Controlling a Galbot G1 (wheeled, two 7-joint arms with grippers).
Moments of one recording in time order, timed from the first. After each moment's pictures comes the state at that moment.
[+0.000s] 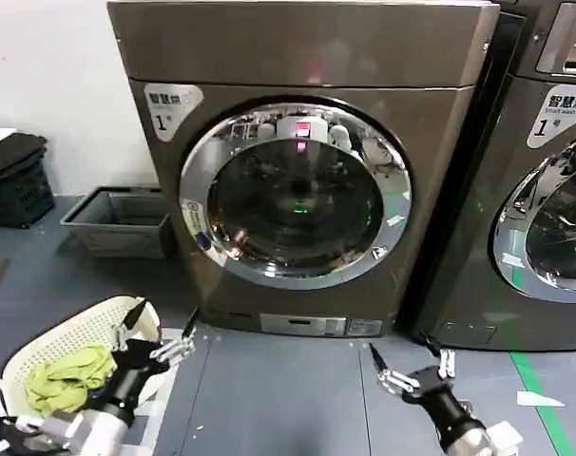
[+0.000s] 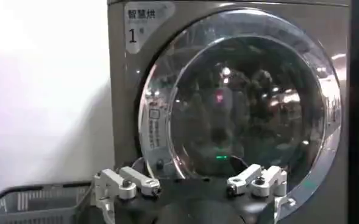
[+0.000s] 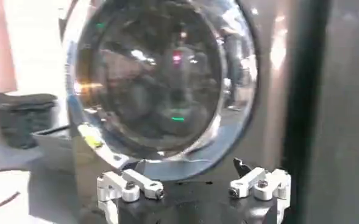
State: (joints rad) left arm 1.66 -1.37 -0.75 -2.39 -0.26 0.18 0.18; right arm -1.40 0.93 0.44 2.21 0.47 -0.17 -0.13
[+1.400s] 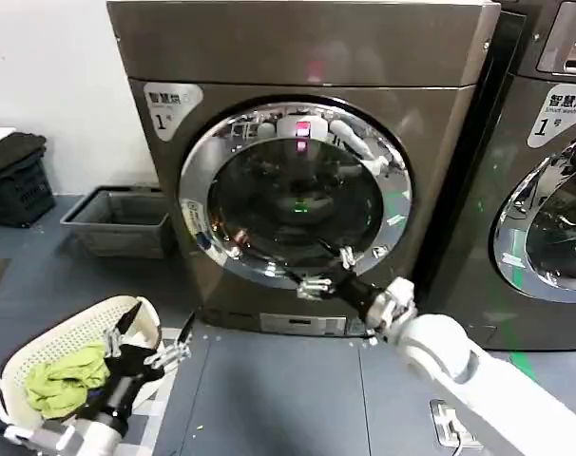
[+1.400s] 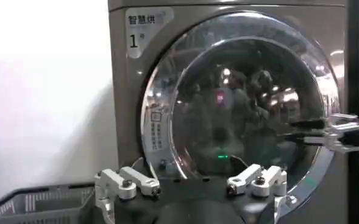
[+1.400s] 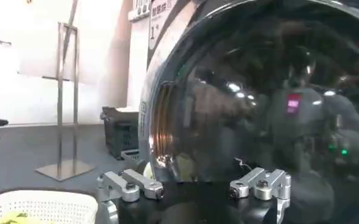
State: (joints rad) left arm 1.69 -1.38 -0.75 -2.41 -0.25 0.17 0.18; right arm -0.45 0.90 -0.32 1.82 0.77 -0.16 0.00
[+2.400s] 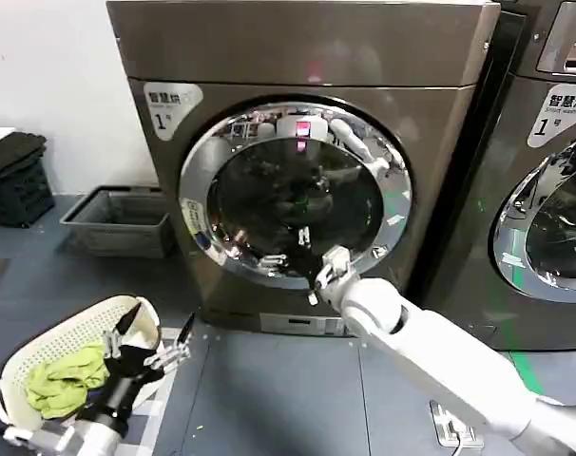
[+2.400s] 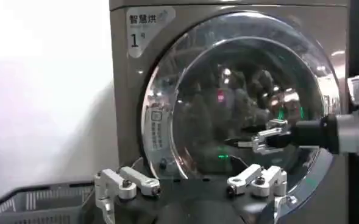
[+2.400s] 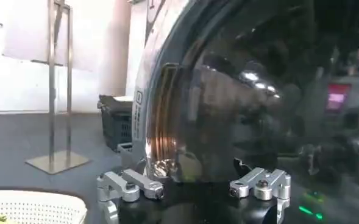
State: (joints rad) left arm 1.70 -1.39 -0.76 -2.42 -0.25 0.17 0.18; right arm -0.26 1.08 -0.48 1.61 0.77 -0.16 0.05
